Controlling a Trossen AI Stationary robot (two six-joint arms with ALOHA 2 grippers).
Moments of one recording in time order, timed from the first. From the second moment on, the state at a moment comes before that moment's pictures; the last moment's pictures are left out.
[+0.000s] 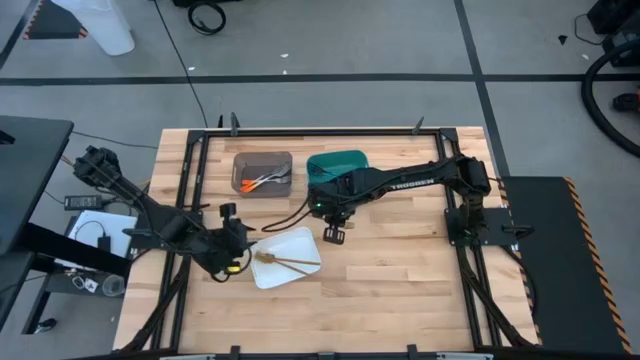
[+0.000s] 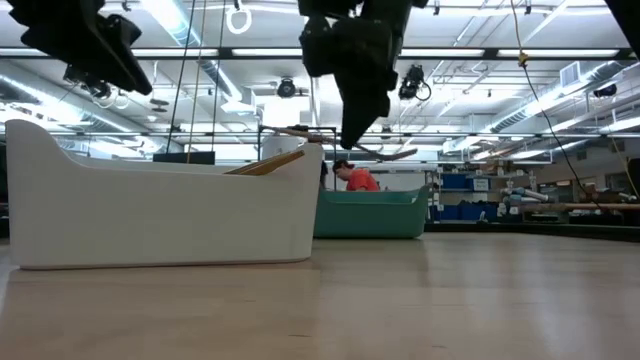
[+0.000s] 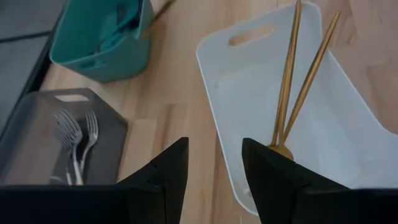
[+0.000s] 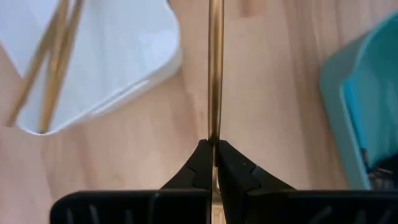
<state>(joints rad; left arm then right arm) -0.62 1.06 0.76 -0.69 -0.67 -0.43 0.01 1.94 1.65 -0.96 -0.03 0.23</state>
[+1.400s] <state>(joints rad) -0.63 1.06 0.76 -0.08 -0.67 0.02 0.05 1.93 1.64 -0.20 -0.54 -0.17</state>
